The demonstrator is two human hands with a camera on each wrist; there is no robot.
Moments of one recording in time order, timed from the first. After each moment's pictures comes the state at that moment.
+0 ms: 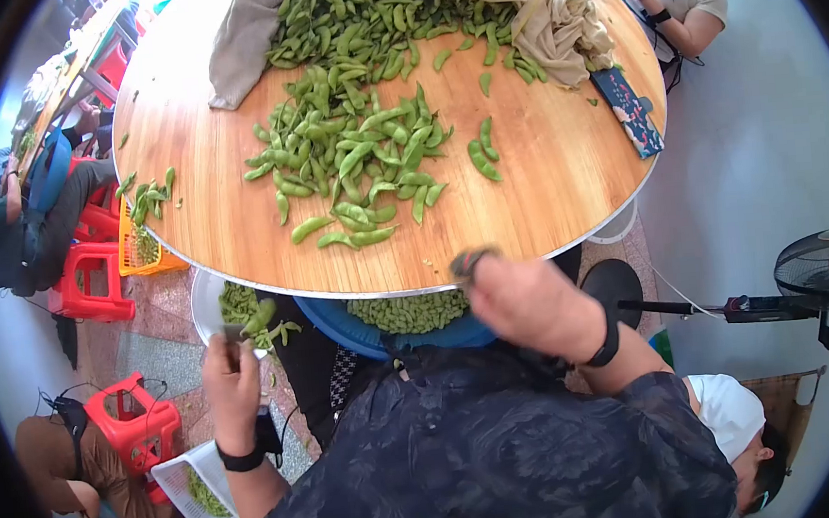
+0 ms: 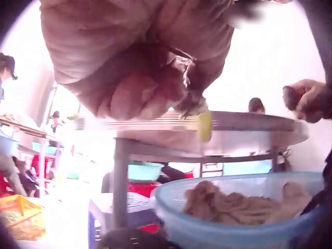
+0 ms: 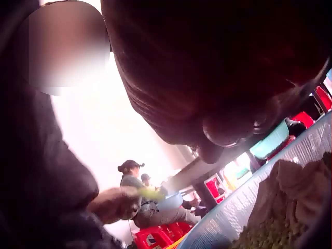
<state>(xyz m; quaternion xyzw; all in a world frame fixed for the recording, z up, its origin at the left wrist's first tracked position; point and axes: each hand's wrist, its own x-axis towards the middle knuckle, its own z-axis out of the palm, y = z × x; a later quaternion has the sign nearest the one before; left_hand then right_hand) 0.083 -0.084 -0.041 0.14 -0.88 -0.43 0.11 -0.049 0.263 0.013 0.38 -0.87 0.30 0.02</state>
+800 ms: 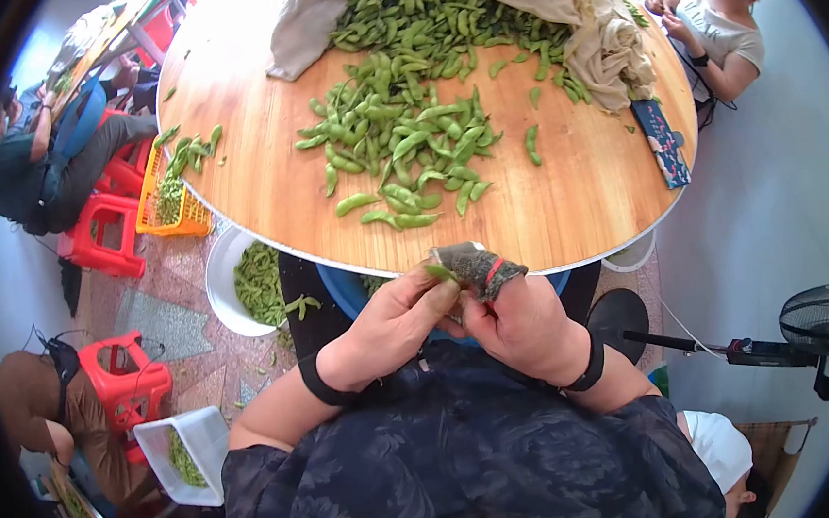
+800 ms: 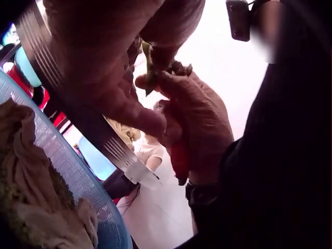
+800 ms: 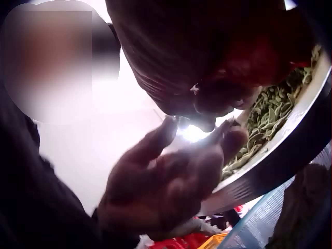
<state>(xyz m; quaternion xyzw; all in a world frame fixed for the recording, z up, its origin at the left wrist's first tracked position) 0.009 0.052 -0.001 -0.02 -0.53 -0.82 -0.20 -0.029 0.224 0.016 0.37 -0.82 0.44 0.07</state>
